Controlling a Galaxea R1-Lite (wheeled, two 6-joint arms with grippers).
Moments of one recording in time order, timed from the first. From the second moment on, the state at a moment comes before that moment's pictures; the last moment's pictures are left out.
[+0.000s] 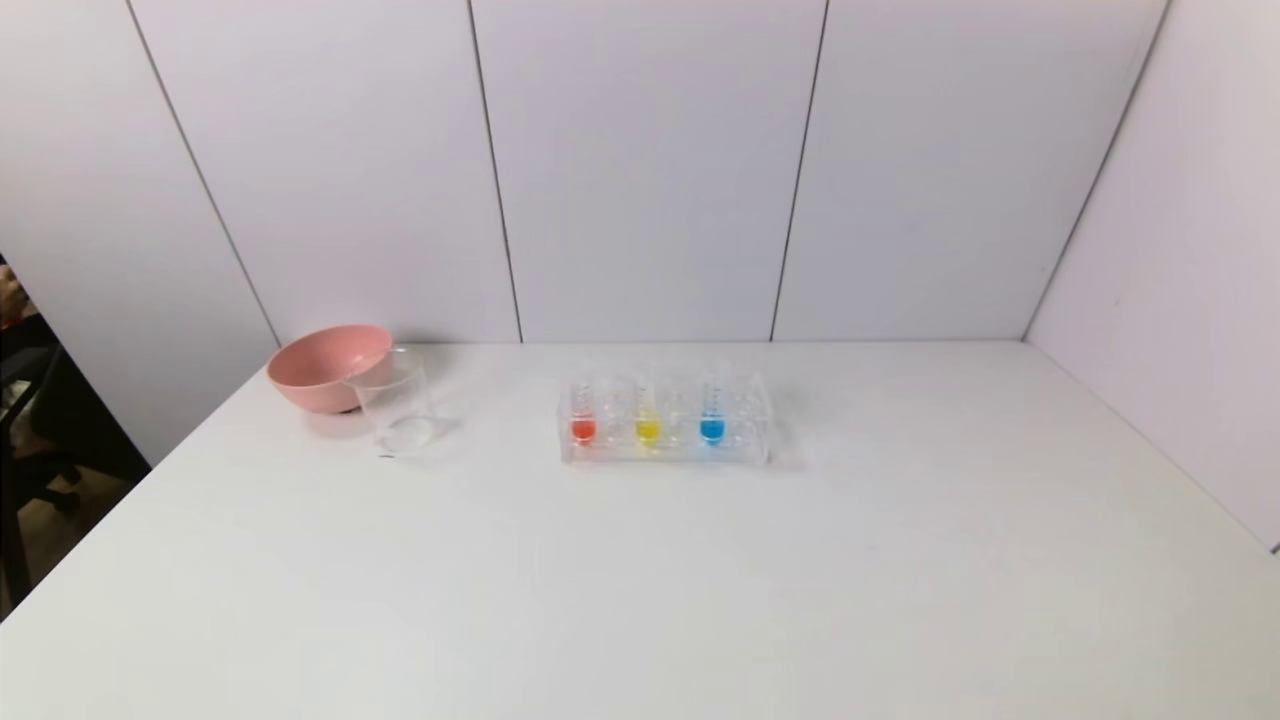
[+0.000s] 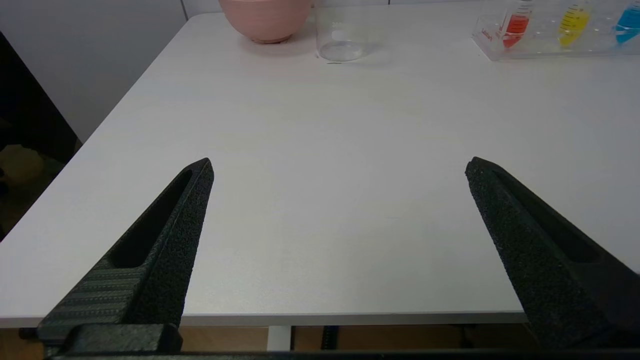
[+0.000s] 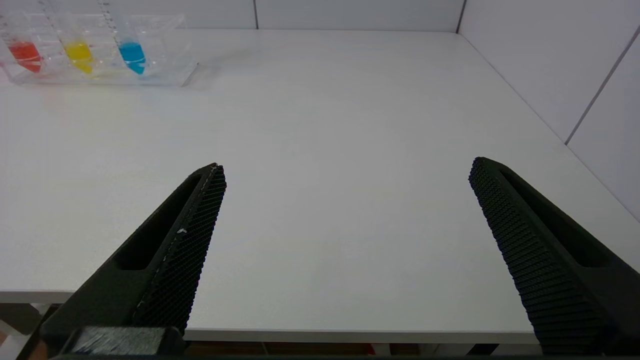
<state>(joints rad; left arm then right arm) 0.00 0.00 0.00 0.01 0.00 0.01 0.00 0.00 0.00 0.01 0.00 0.00</state>
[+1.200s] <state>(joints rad) 0.00 0.00 -0.07 0.04 -0.04 0.03 0.00 0.00 0.00 0.01 0.00 0.00</state>
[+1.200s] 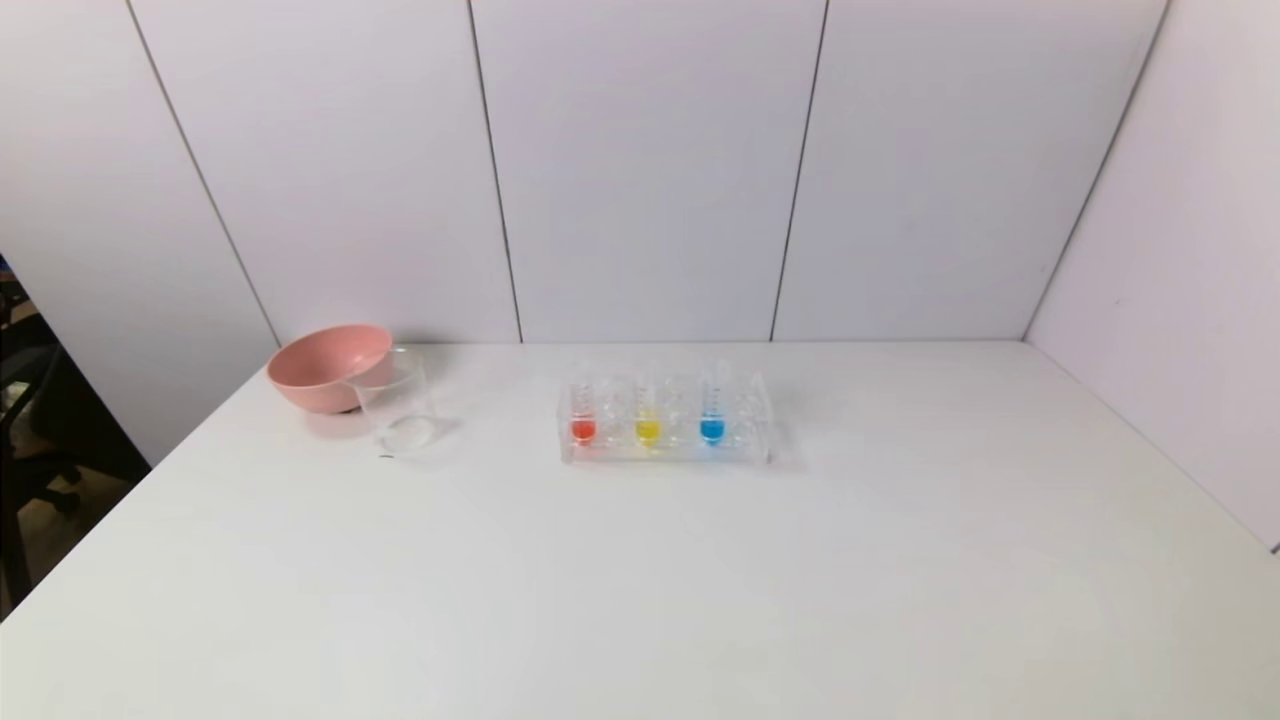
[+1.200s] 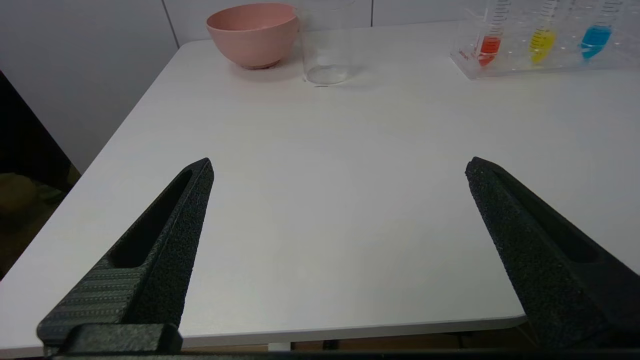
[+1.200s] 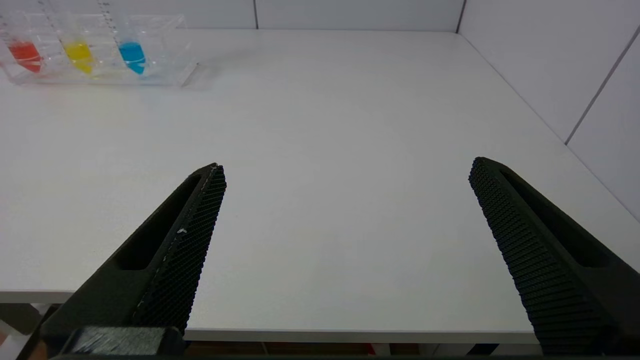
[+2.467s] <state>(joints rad) 0.00 0.91 -0.71 -0.21 -0.24 -0.02 0.00 0.00 0.00 0.01 0.00 0.00</state>
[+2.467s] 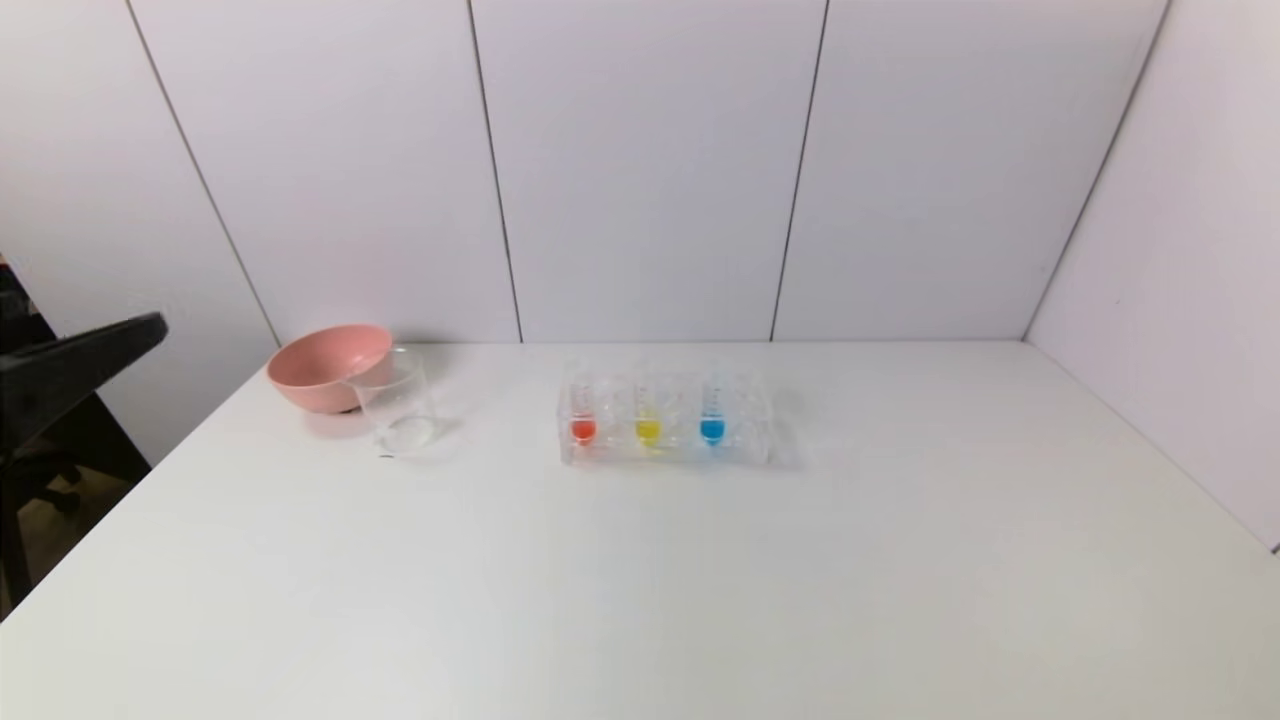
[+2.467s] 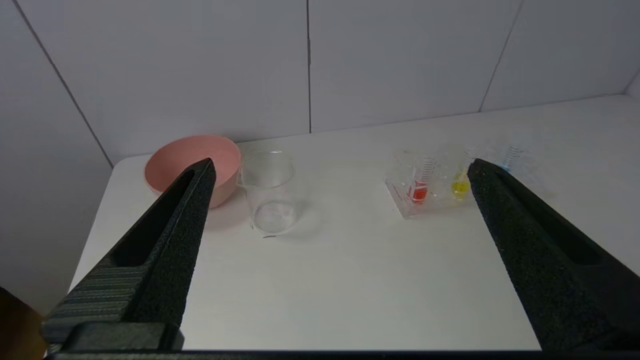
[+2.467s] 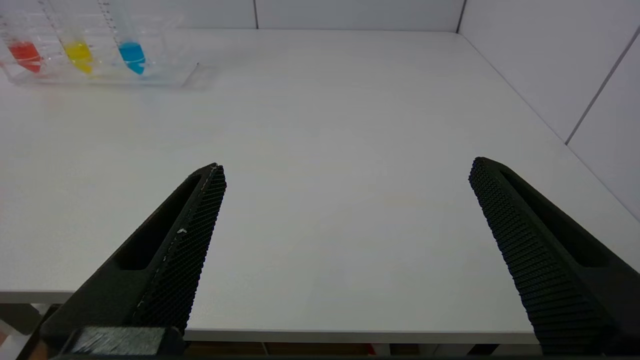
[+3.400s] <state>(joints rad) -0.06 1.56 -0.94 -0.65 -0.54 -0.02 0.00 0.00 0.00 0.01 0.00 0.00</state>
